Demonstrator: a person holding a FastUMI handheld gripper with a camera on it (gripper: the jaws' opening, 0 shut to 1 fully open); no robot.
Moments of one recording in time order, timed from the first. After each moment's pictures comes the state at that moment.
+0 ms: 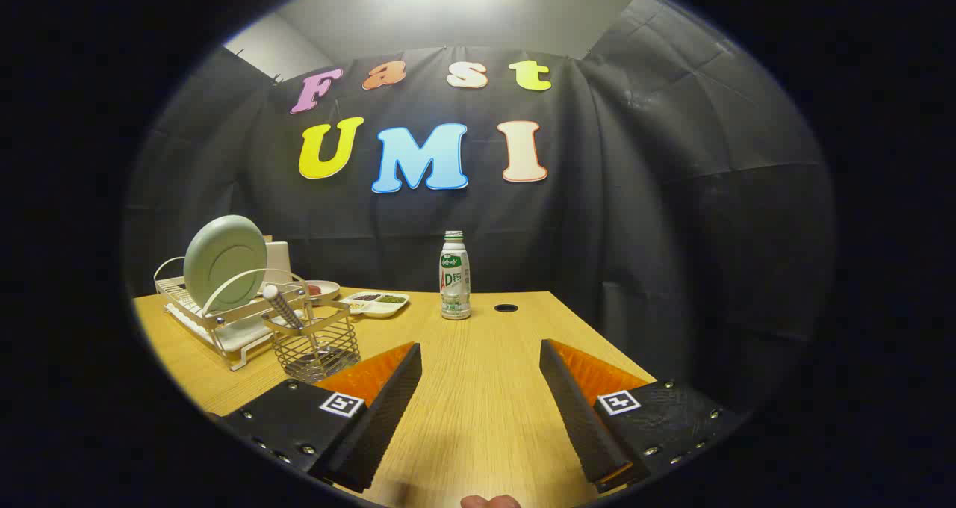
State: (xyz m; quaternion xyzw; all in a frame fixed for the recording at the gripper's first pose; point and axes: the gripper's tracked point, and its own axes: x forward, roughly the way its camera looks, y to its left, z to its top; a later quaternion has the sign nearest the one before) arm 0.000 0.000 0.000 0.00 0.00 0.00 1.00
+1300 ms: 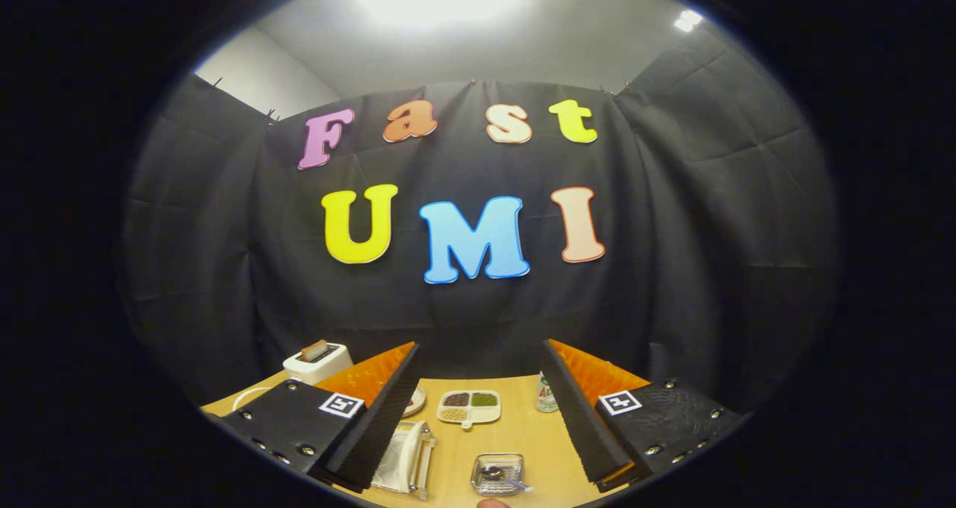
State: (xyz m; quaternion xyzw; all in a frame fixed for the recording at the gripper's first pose) arm 0.013 0.221 0.285 0.04 -0.01 0.03 1.00
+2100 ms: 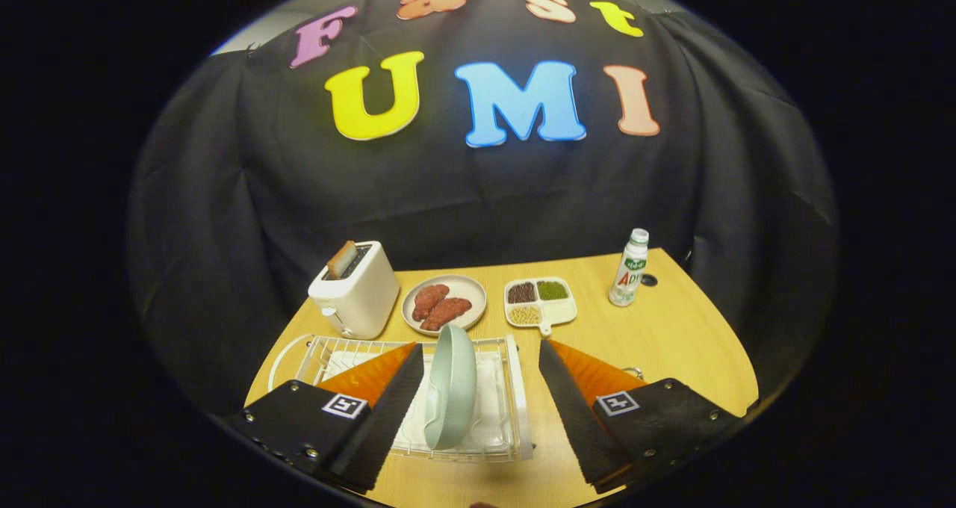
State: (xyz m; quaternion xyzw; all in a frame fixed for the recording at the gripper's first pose) arm 0.059 0.362 0.159 0.05 0.28 0.02 0.96
